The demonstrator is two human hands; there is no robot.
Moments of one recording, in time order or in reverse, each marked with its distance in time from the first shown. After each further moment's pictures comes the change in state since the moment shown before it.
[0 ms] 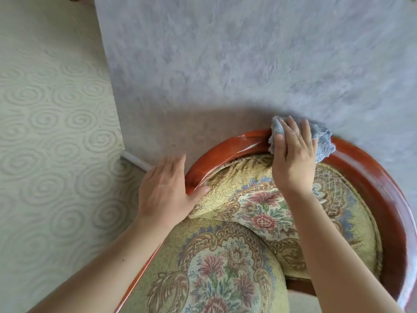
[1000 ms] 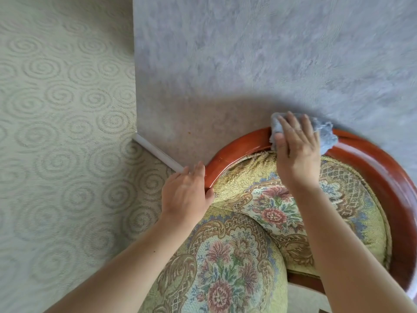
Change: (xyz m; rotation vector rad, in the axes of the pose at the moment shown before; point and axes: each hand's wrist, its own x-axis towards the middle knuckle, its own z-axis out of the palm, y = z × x) left_hand -0.030 -0.007 0.013 0.088 -0.072 -0.069; right_hand -0.008 -0.028 0.015 -0.087 -0.116 -0.189
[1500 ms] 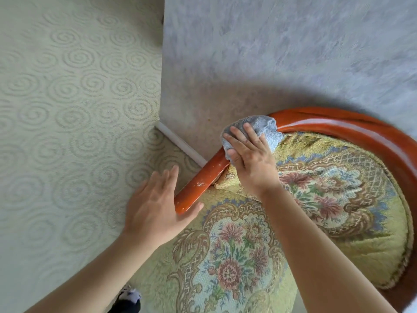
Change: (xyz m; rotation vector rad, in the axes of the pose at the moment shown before) left_hand -0.107 -0.066 -0.022 0.138 -0.143 -0.143; right_hand -0.063 -0.070 0.049 0.120 -0.330 -0.300
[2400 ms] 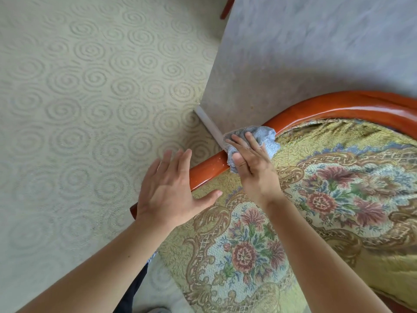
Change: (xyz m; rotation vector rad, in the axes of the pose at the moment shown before) left_hand -0.079 -0.021 0.032 -0.050 0.055 -0.188; right_hand -0.065 -0.070 0.051 0.351 -0.154 -0.078
